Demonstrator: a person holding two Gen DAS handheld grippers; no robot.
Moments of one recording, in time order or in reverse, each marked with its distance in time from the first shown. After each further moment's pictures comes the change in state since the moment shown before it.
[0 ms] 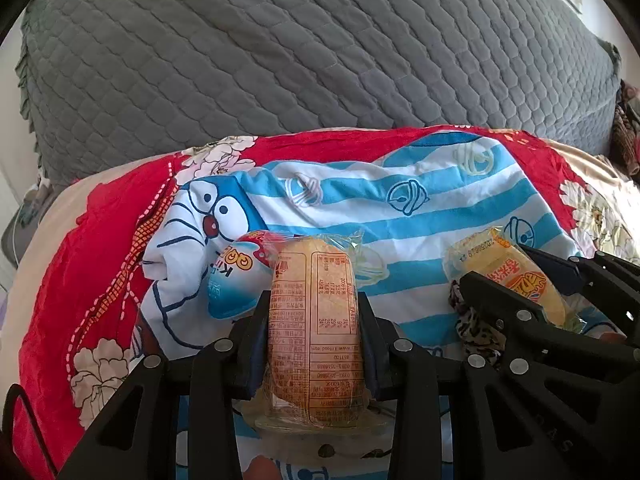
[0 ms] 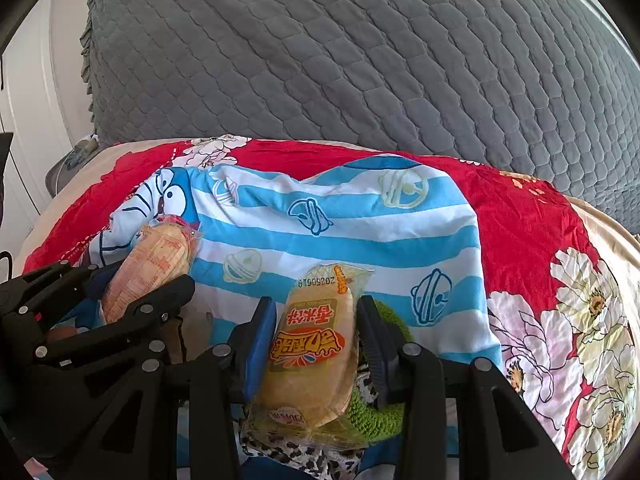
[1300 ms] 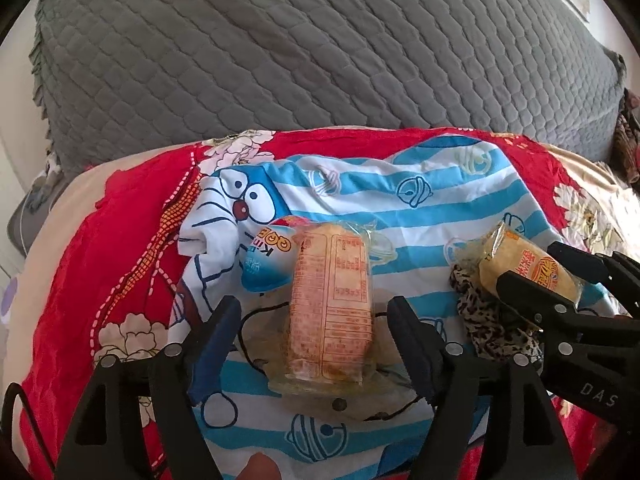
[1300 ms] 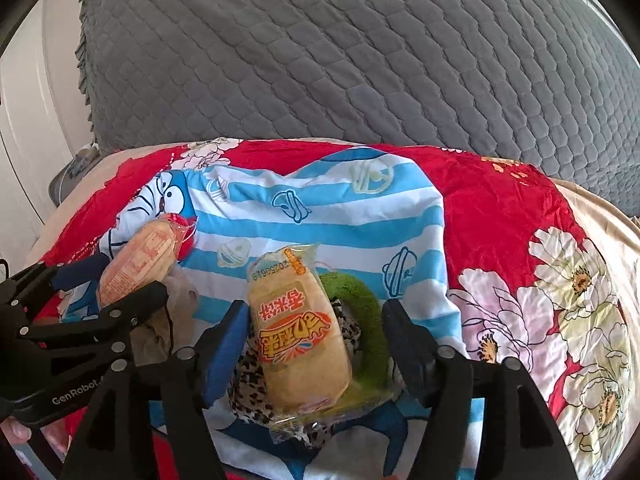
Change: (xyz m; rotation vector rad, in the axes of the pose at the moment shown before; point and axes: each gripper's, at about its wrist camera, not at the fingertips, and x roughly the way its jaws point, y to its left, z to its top) left arm -0.028 0.018 -0.009 -0.038 0.024 -0.006; right arm -0.025 -0.021 -0.009 0.045 0.015 0.011
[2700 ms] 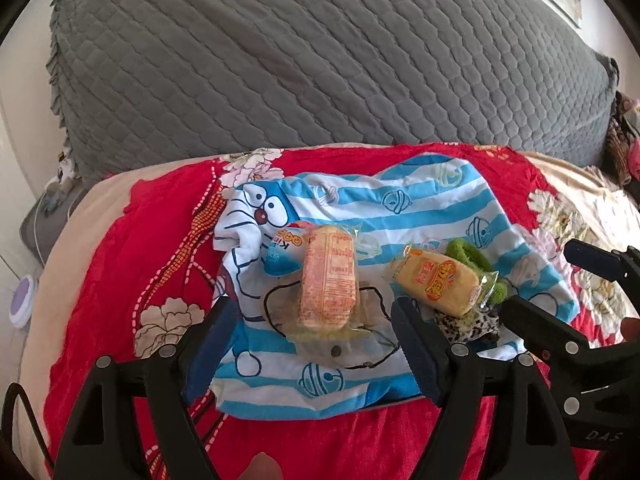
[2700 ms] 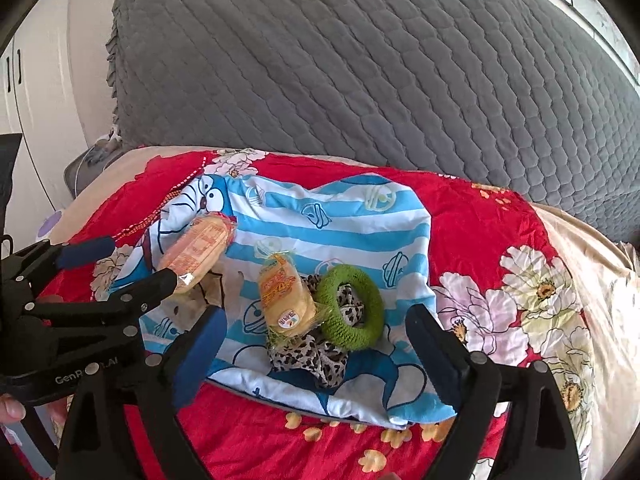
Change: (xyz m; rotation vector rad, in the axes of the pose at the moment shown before) left arm -0.064 0.005 -0.005 0.000 -0.037 0.001; right arm -0.069 0.024 -0.008 -0.081 -0.040 -0.008
